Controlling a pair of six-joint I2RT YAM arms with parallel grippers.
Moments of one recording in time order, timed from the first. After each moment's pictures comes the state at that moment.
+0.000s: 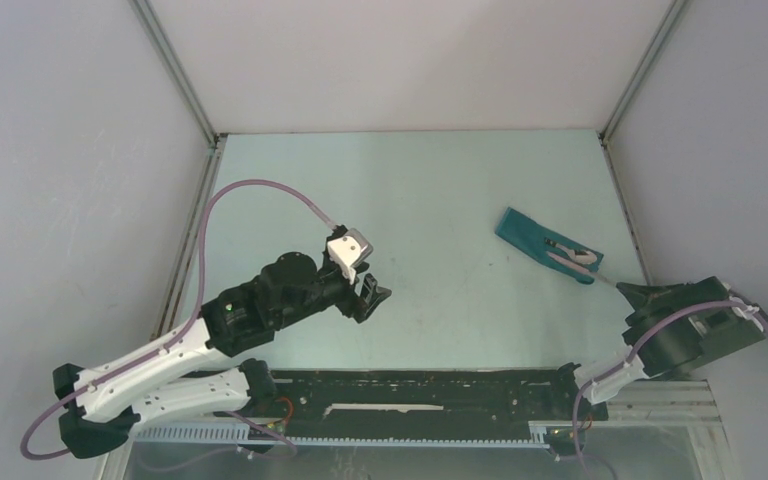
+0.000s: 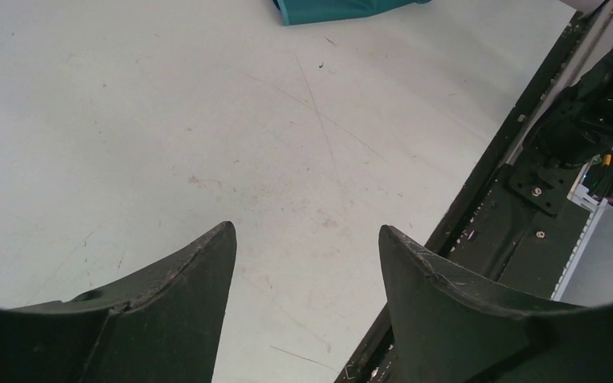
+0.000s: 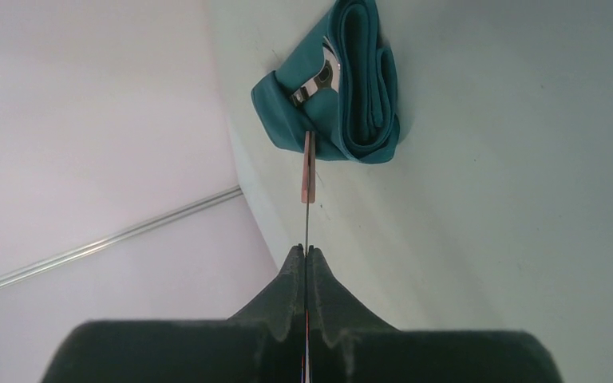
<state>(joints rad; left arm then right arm) -1.06 0.79 0.87 -0.41 -0.13 -0.11 -1.22 1.64 0.88 -0.77 -1.10 0.07</state>
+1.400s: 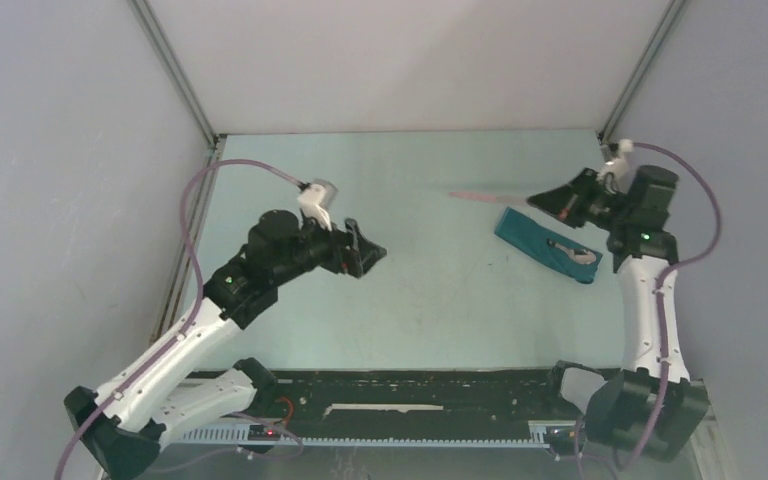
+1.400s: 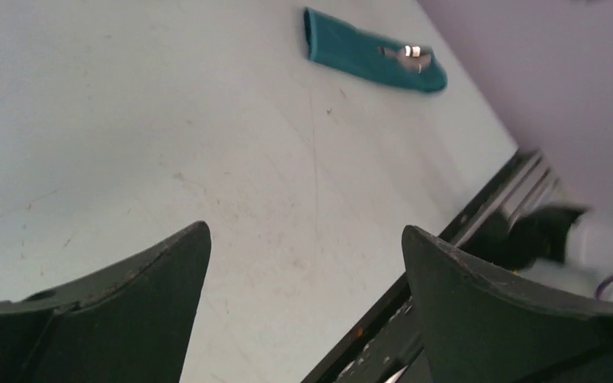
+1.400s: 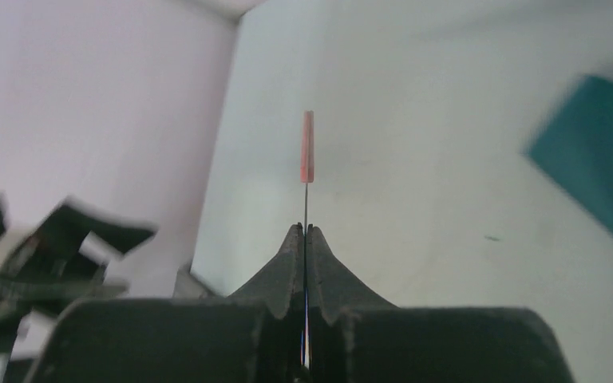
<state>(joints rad) -0.76 0.89 0.92 -0.37 0.11 -0.36 -0.41 1.11 1.03 -0.42 -0.90 0.50</state>
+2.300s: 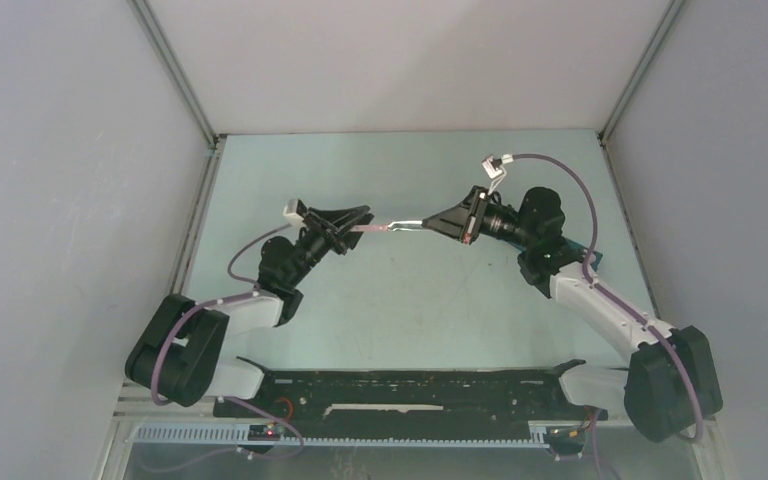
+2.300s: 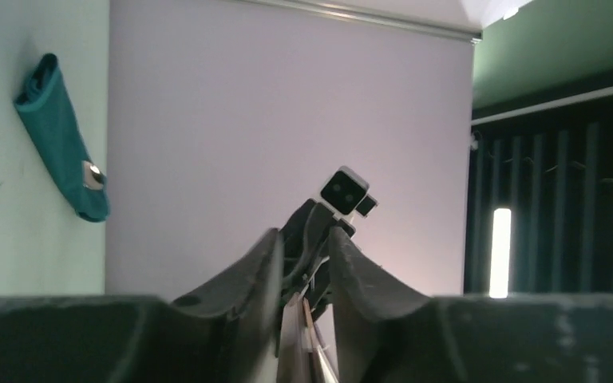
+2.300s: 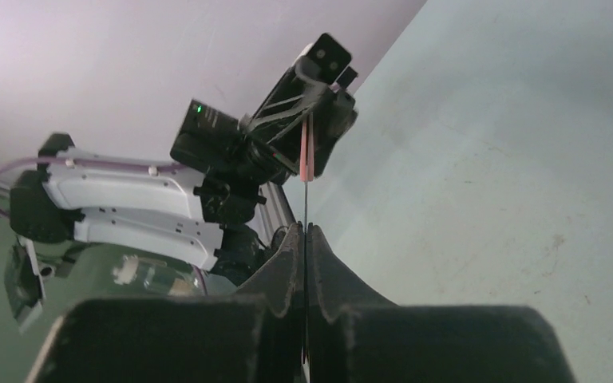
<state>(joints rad) -0.40 1.35 0.38 1.15 0.32 -1.86 0.38 1.21 0.76 0.47 -0.77 0.86</state>
